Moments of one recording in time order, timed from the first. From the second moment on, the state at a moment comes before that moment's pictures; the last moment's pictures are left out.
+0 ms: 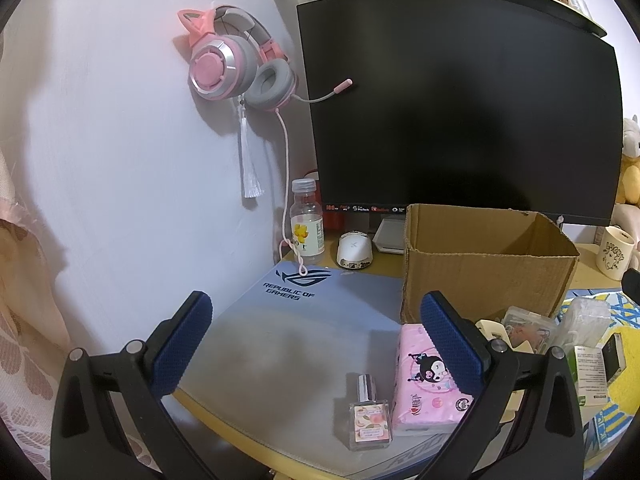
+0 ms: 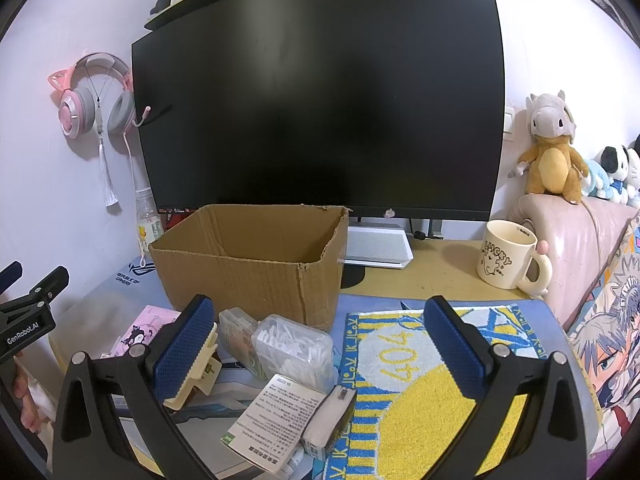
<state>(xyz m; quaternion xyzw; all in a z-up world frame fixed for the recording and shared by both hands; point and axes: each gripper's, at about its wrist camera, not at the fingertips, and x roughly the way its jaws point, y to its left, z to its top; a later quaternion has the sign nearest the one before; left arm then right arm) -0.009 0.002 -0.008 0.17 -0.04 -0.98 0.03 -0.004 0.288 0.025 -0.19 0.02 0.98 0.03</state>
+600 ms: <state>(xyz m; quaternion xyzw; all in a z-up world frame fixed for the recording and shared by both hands) -0.005 -0.001 -0.008 0.17 -0.04 -0.98 0.03 -0.005 0.291 0.020 -0.20 0.03 0.98 0.03</state>
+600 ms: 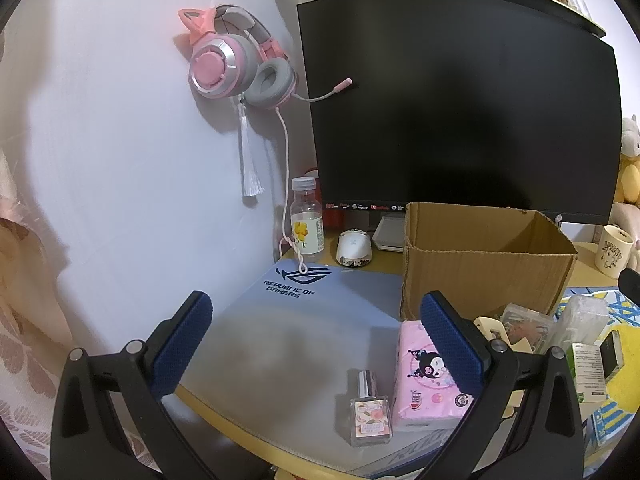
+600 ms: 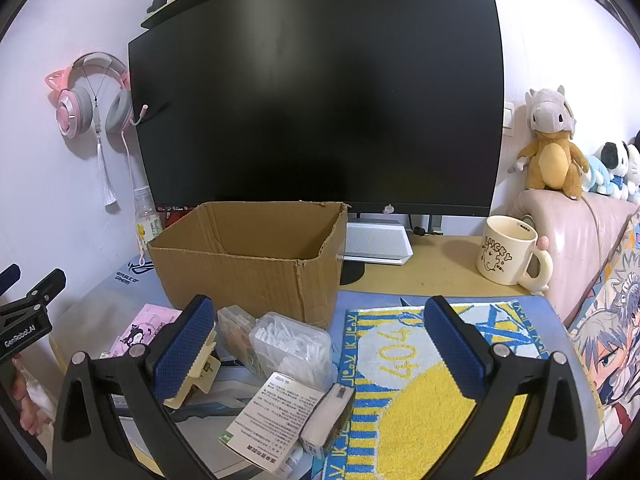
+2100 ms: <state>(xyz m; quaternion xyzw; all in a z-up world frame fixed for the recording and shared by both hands) -0.022 0.004 -0.051 0.26 -0.05 -0.96 0.02 -0.014 0.312 -0.002 -0.31 0.07 0.95 0.03</state>
